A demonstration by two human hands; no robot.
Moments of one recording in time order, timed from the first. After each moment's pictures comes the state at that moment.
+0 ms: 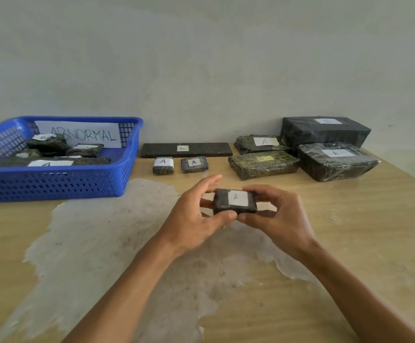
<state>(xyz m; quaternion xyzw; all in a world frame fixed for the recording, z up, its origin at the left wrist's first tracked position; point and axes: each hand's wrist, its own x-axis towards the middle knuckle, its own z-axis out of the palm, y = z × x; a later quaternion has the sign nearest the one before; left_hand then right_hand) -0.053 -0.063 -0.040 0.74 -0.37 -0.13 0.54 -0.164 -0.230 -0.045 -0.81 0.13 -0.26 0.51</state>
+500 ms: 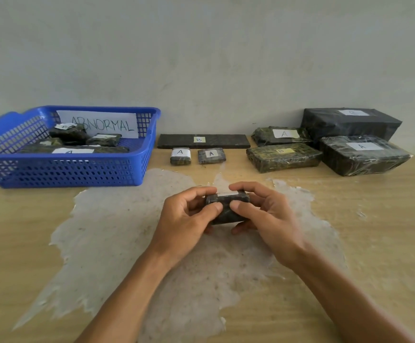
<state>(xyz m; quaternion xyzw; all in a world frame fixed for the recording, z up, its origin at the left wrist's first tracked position) -0.057 -0.024 -0.058 0.67 -0.23 -0.15 0.68 -0.142 -0.176 -0.056 -0.70 0.09 -0.19 0.68</state>
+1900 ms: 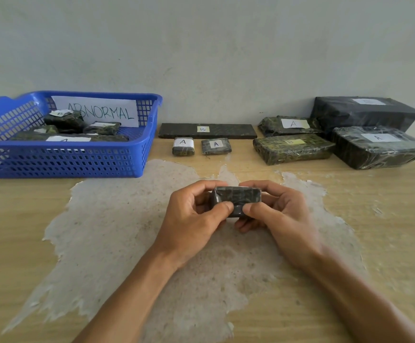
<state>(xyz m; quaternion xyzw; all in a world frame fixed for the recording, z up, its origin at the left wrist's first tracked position) -0.058 -0.023 -0.059 0.66 -0.29 -0.14 0.68 -0.142 -0.179 -0.062 -0.69 0.08 -0.20 0.69</state>
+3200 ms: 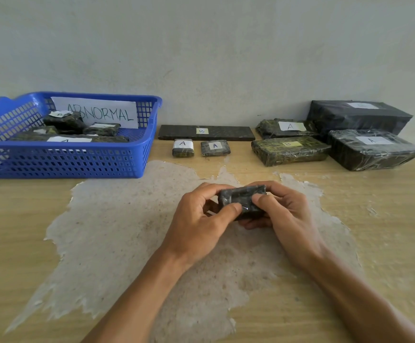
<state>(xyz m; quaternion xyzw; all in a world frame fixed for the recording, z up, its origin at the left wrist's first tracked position) -0.061 -0.029 -0.064 0.68 -0.32 -0.14 0.64 -0.147 -0.179 -0.062 -0.71 0.11 -0.23 0.66</state>
